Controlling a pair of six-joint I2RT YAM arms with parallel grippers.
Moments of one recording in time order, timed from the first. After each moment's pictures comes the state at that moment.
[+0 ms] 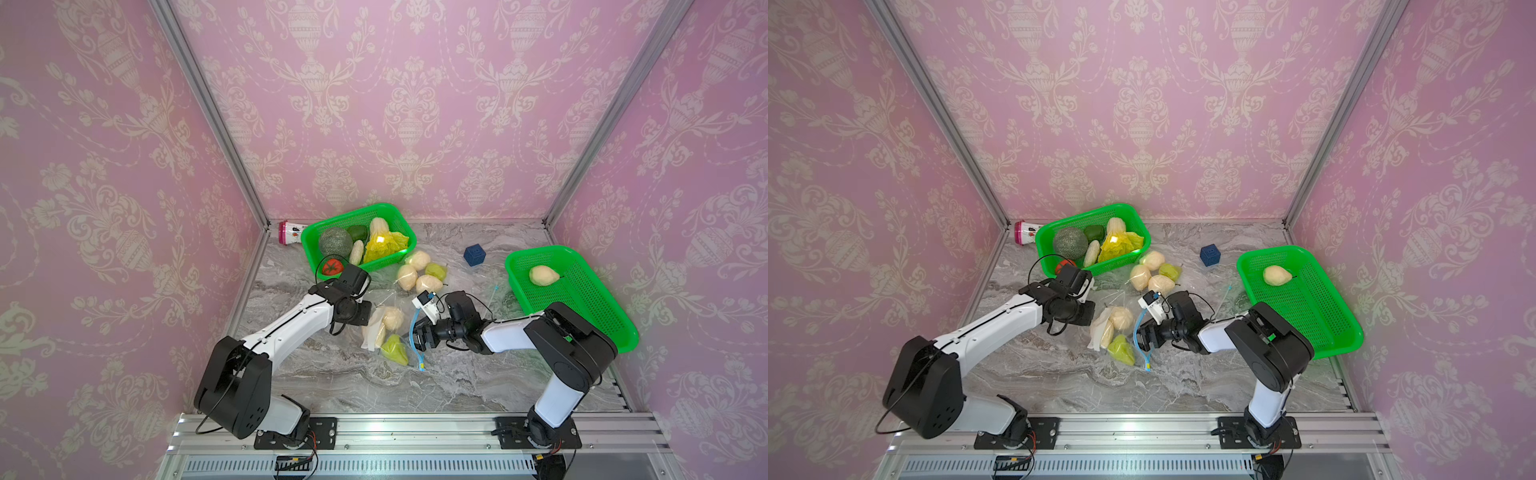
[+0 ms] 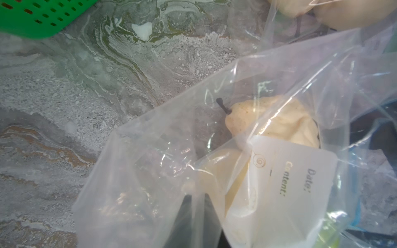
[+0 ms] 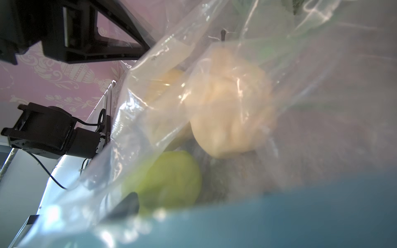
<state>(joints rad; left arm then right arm) -0.45 1.43 1.00 -0.74 0.01 -0.28 0.69 1.75 0.61 0.53 -0.72 0.35</state>
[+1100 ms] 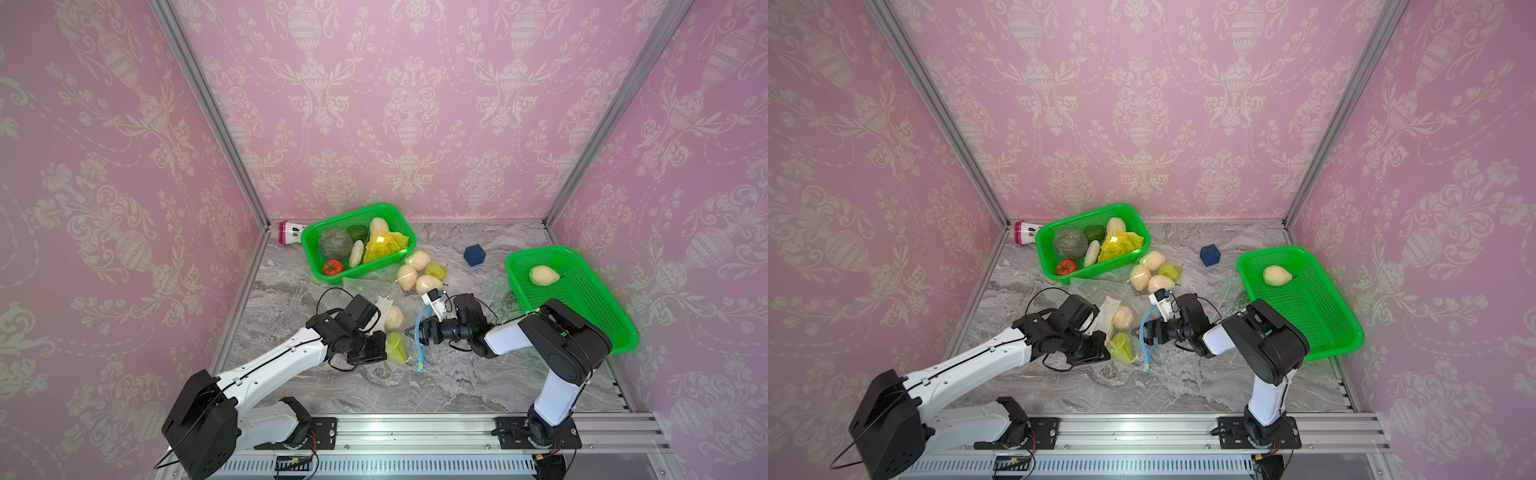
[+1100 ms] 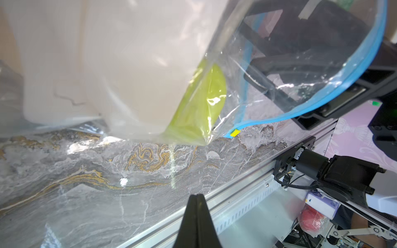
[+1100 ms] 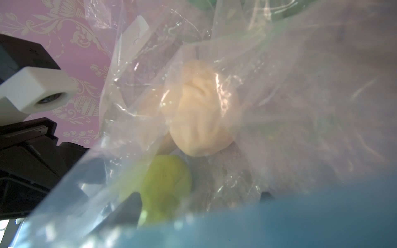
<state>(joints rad) -0.69 1.22 0.76 -0.66 0.37 -0.81 0.66 1.79 0.54 0.72 -0.72 0.54</state>
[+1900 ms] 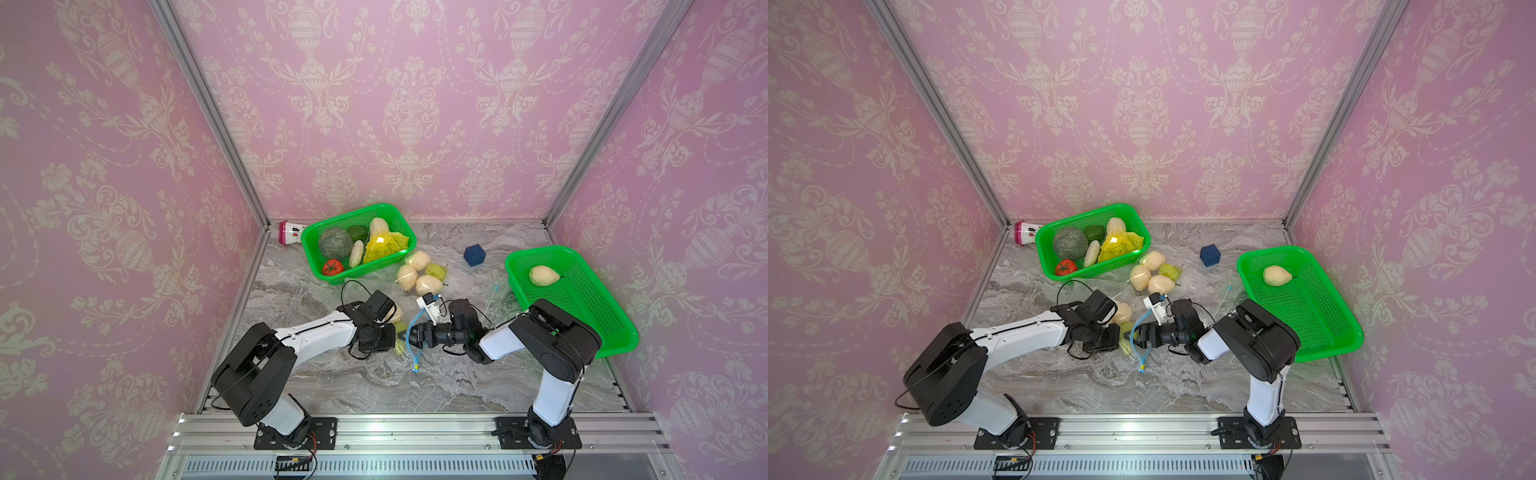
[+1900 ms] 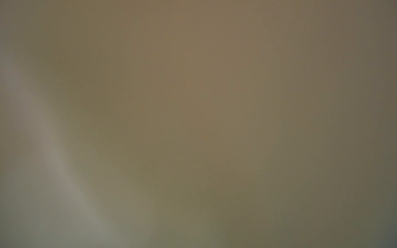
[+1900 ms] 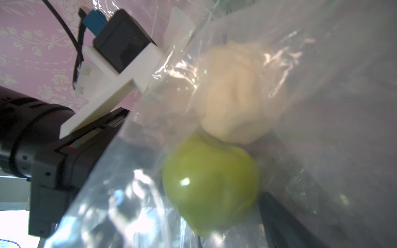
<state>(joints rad) -0.69 1.55 0.82 -0.48 0.22 -0.76 0.73 1.84 0.52 0.87 -0.70 0.72</state>
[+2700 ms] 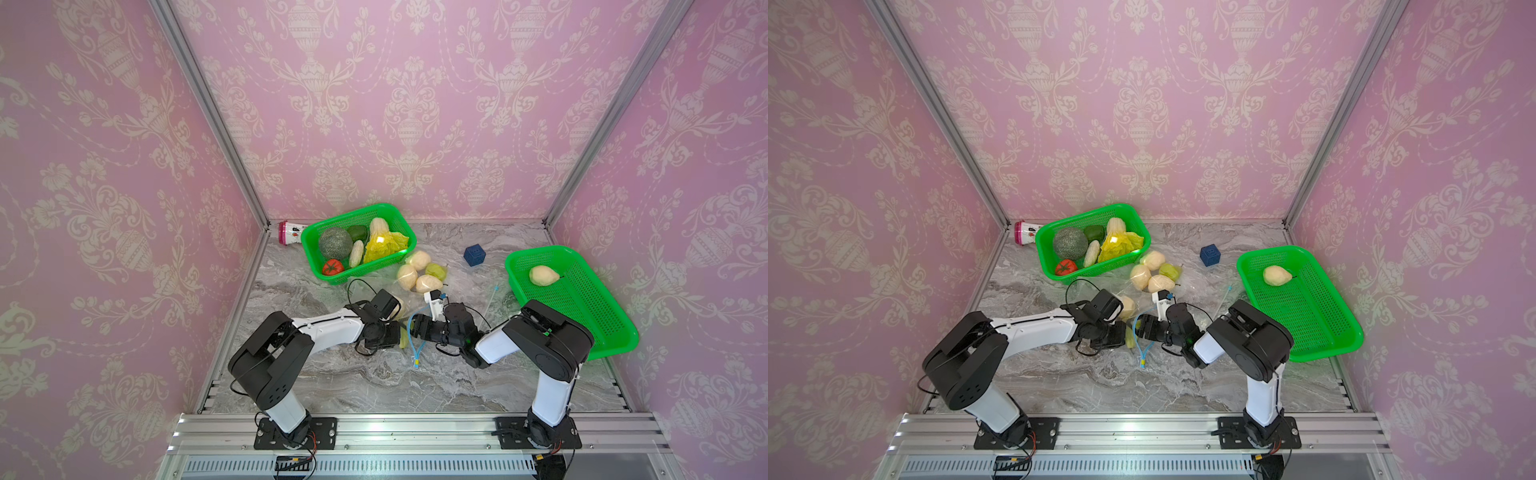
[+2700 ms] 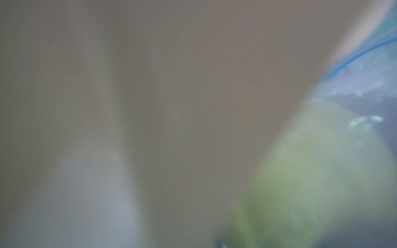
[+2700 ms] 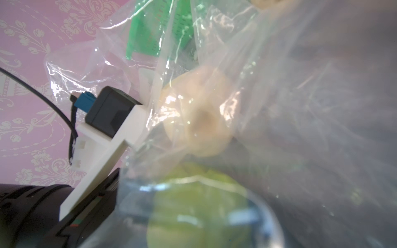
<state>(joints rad) -0.69 1.64 0.84 -0.37 0.22 -0.75 0.78 1.84 0.51 0.92 -0.37 0.95</state>
